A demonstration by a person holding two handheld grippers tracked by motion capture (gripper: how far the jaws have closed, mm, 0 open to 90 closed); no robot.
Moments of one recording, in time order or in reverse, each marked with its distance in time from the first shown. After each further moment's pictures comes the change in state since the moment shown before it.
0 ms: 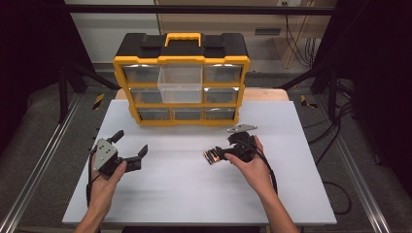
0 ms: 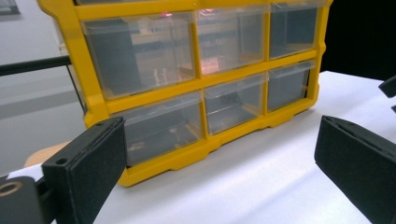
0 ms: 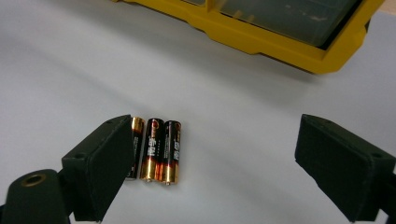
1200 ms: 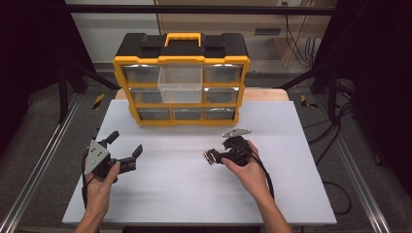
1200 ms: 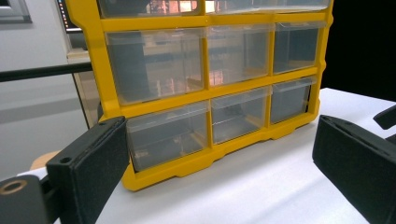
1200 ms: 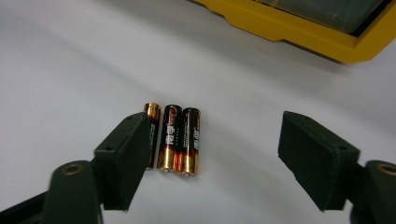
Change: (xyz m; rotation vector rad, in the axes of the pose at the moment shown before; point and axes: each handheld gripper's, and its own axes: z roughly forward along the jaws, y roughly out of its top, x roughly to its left) left arm 0.008 -0.005 -0.009 -0.056 -0.003 -0.047; right arm 0.013 -0.008 0.007 0.027 0.017 -0.016
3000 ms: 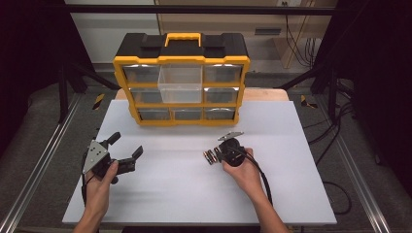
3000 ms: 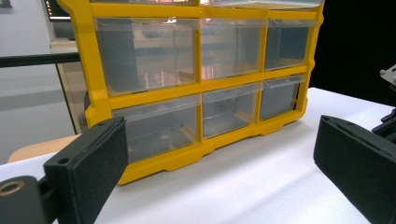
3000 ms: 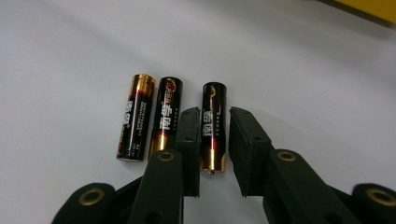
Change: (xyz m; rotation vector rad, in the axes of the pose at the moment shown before) left arm 0.004 -0.004 0.001 0.013 -0.047 -0.039; right arm 0.000 -0.011 0.031 0.095 0.009 -0.014
